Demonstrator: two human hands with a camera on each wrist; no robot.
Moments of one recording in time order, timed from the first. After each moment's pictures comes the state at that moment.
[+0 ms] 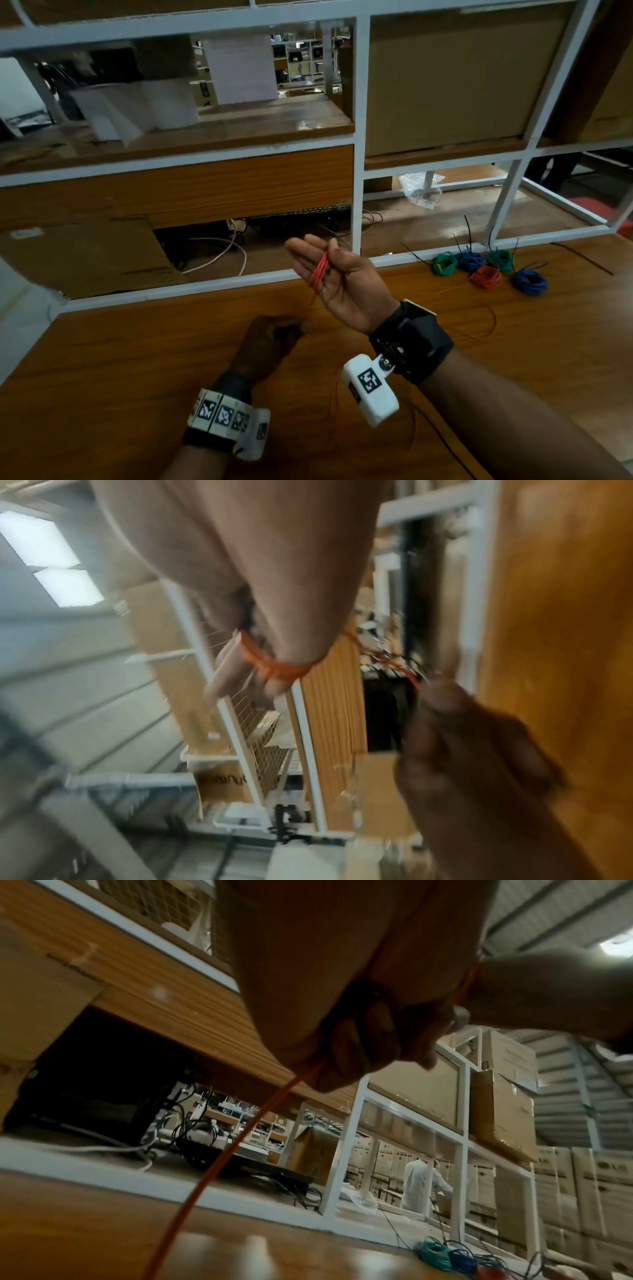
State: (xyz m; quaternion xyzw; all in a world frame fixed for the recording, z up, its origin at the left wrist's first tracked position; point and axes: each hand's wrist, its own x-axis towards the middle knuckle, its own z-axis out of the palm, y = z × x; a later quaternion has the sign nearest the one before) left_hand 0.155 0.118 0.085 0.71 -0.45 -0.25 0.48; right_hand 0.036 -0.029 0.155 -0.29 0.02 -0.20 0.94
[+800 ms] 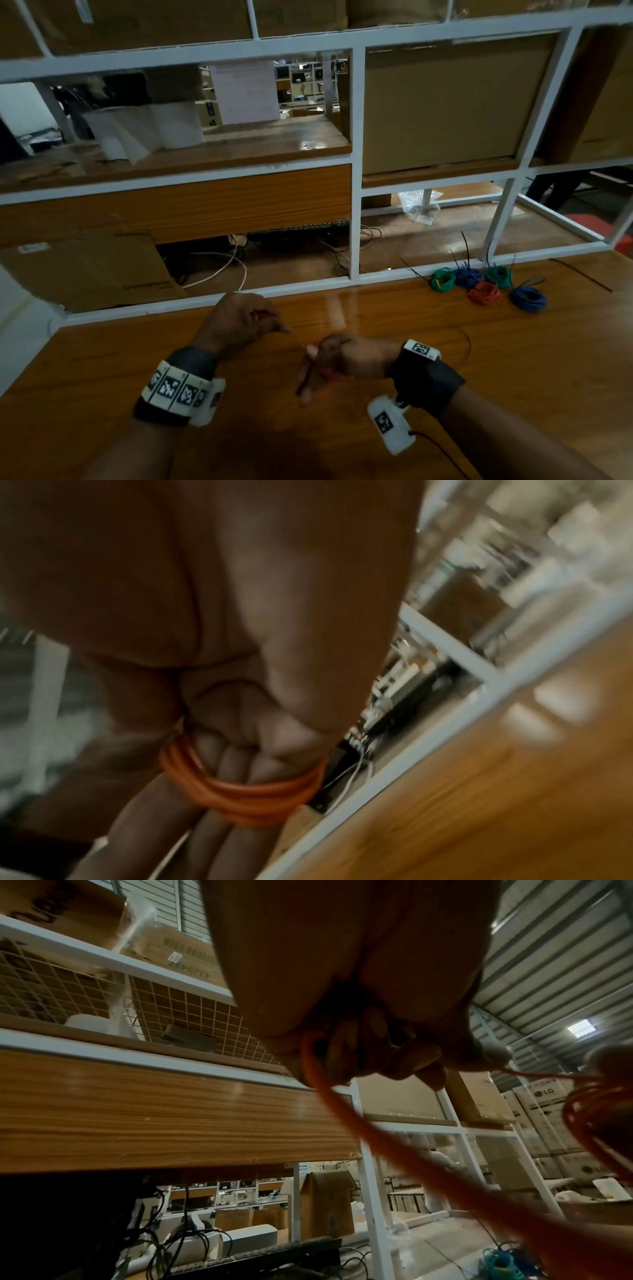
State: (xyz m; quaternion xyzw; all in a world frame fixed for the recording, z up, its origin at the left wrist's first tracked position) left_hand 0.204 0.121 0.151 0.75 -0.59 -0.09 0.30; right_hand 0.006 -0.041 0.095 -0.76 0.07 0.19 0.62
